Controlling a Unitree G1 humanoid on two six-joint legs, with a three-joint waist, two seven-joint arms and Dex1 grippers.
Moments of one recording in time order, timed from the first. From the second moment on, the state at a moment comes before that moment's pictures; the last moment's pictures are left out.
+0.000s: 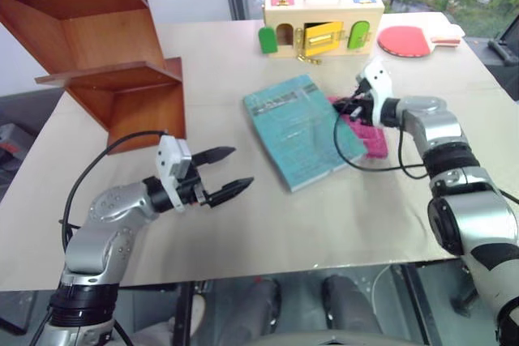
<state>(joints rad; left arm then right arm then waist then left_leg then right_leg) -0.10 0.64 0.15 -0.24 -0.59 0.34 -1.00 -1.03 -0.40 0.07 0.83 0.11 0.28 0.94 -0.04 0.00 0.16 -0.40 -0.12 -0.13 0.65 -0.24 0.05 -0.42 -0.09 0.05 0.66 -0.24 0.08</state>
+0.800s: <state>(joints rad) -0.31 0.65 0.21 -0.07 -0.84 0.88 -0.86 0.12 -0.73 -0.42 -1.00 0.65 0.83 0.76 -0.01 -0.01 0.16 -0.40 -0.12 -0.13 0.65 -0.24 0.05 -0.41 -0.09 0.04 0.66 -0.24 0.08</state>
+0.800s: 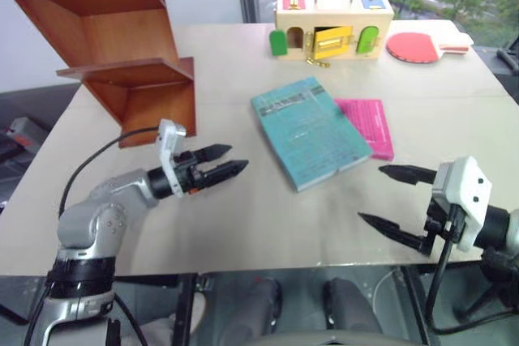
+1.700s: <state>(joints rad) -0.85 0.25 0.38 0.69 -0.87 1.19 -0.48 0.07 -0.77 -0.25 -1.02 0.65 0.74 0.40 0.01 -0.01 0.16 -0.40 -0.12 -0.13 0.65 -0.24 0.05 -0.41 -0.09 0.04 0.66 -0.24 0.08</state>
